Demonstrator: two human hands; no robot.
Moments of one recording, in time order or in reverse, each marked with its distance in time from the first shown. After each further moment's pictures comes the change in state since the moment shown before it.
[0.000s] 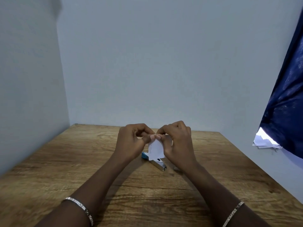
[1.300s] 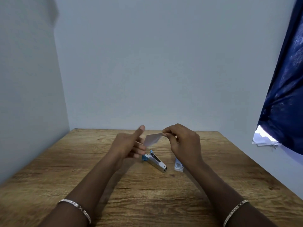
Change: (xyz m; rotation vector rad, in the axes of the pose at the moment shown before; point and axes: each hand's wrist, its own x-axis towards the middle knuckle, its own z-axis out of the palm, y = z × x) left_hand 0.007 -0.011 -0.012 -0.332 -0.072 -0.647; right_hand 0.002 0.011 -0.014 -0.071 0.090 -0.044
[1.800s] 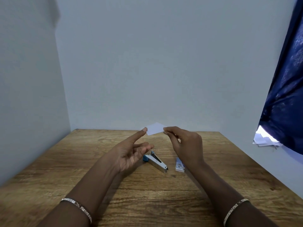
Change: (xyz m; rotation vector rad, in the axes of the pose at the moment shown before) left_hand -0.003 0.005 0.002 -0.579 -0.238 -0.434; right_hand -0.002 0.002 0.000 -0.017 0.107 -0.024
